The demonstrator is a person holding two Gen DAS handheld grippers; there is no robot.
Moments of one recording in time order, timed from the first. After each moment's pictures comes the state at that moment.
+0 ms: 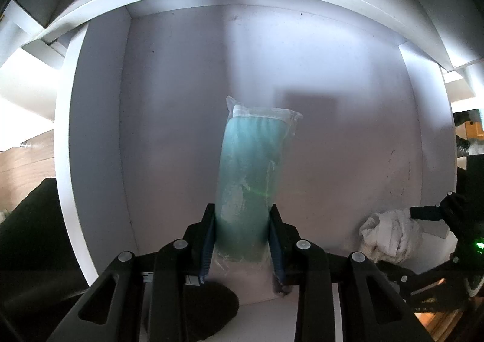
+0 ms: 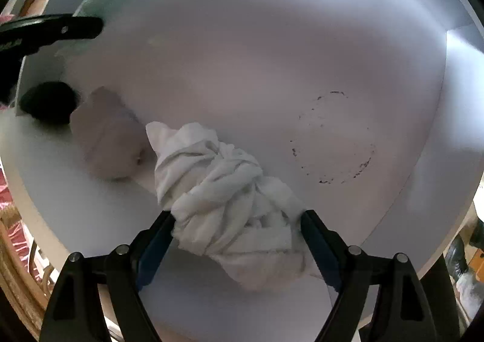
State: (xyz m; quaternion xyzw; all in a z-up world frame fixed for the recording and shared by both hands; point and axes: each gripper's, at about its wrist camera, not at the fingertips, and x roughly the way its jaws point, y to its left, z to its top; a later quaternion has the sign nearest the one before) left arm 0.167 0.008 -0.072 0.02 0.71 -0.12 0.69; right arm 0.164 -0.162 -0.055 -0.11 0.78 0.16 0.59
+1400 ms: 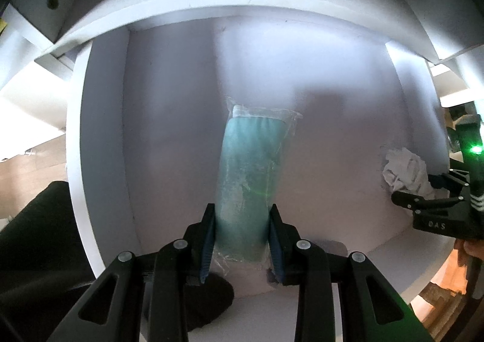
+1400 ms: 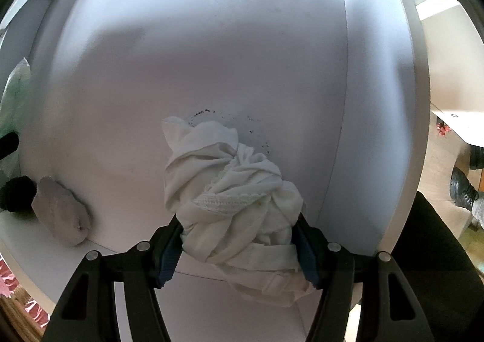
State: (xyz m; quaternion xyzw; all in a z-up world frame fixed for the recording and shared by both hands) left arm 0.163 -0.003 -0.057 0.04 0.69 -0.14 0.71; right arm 0.186 -0.215 -0.049 -0.02 0.76 0.01 0.64
